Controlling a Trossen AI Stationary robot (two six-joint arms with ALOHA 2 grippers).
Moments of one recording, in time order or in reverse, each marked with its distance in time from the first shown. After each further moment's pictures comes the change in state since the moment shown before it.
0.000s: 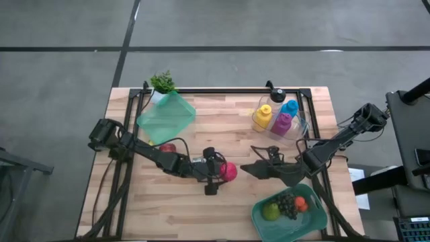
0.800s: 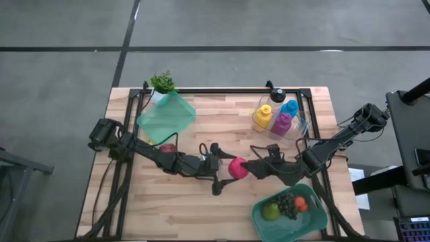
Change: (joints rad) left arm 0.007 0.000 0.002 0.445 0.000 0.074; right arm -0.009 0.000 -0.004 -0.014 0.063 -0.100
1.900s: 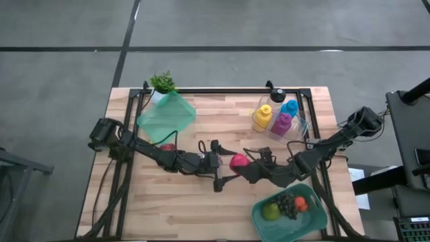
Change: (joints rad) left arm 0.014 0.000 0.000 0.036 -0.005 0.046; right arm -0.026 0.117 0.008 0.223 -0.008 -0.123
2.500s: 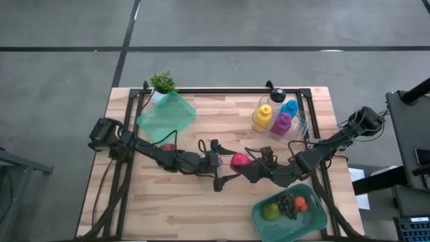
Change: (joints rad) left arm -0.001 -0.001 -0.001 -0.009 0.000 -0.023; right arm -0.002 -0.012 -0.001 -0.004 0.028 -0.014
